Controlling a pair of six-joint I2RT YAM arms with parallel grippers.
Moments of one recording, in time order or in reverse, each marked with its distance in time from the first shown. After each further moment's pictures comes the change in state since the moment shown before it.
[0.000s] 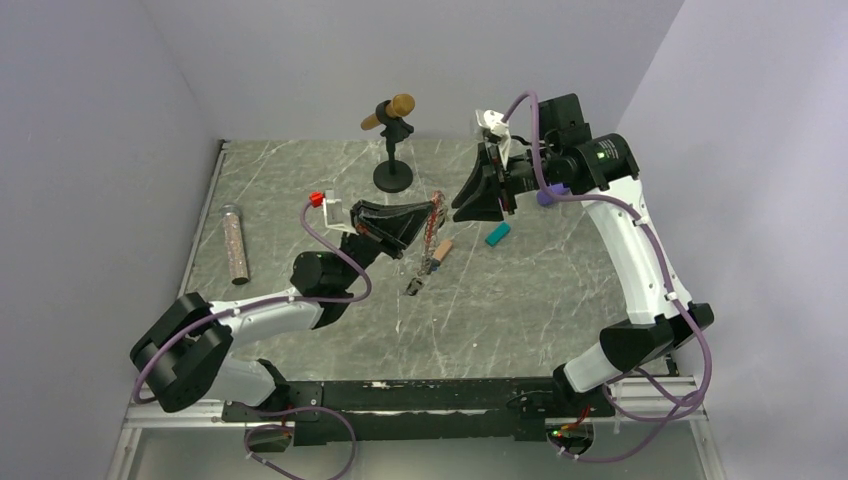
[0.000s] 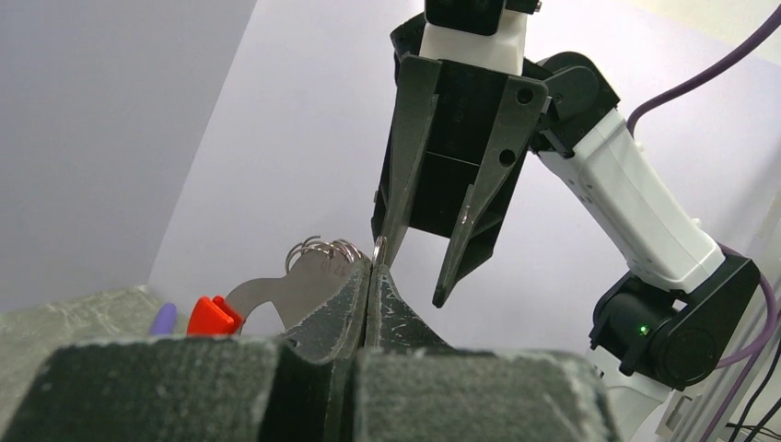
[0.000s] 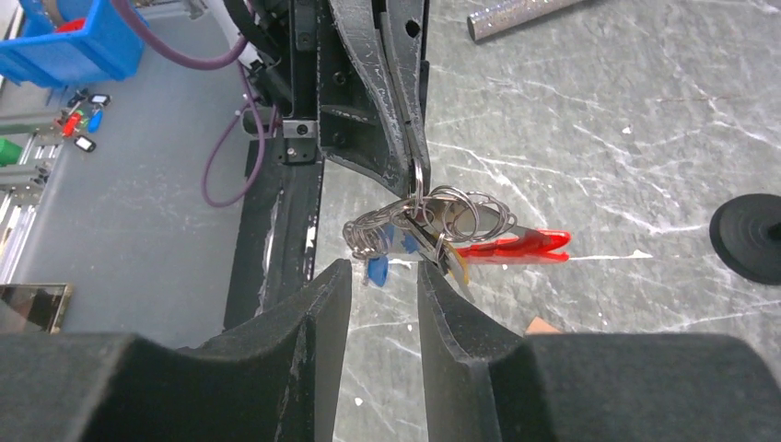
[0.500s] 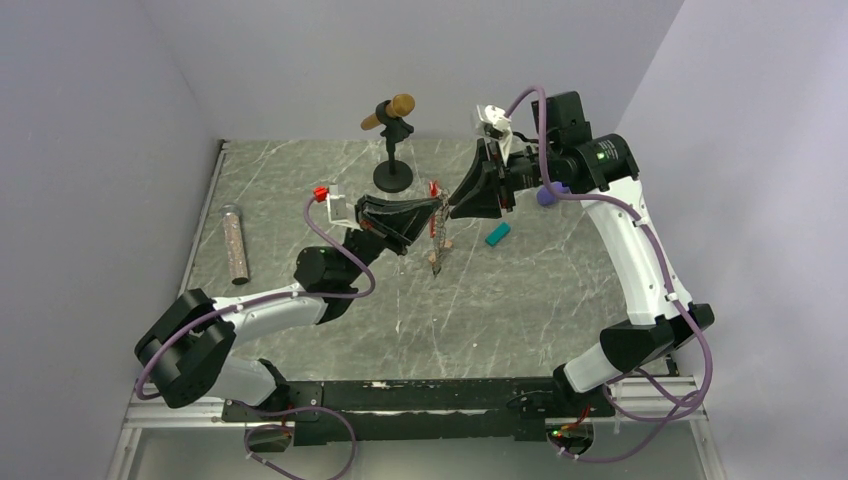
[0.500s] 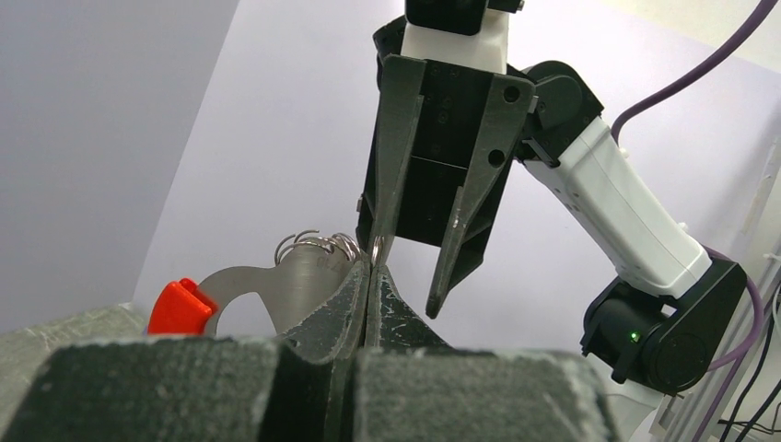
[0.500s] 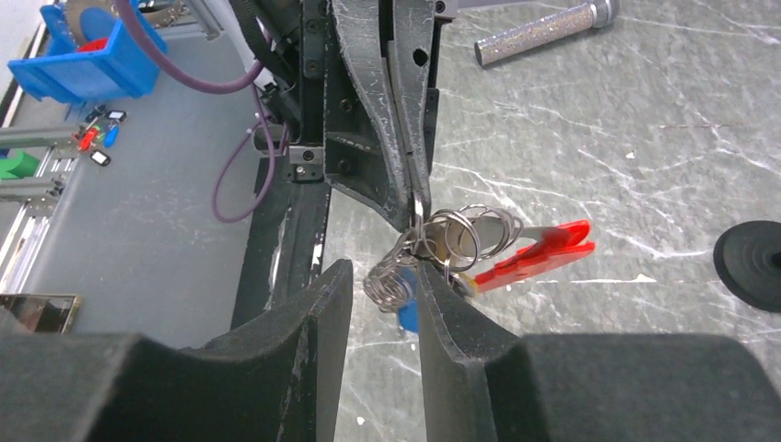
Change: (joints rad) left arm -0.006 0.029 0.062 0.000 0.024 0.004; right arm -0.004 -0.003 0.003 0.056 -0.048 0.052
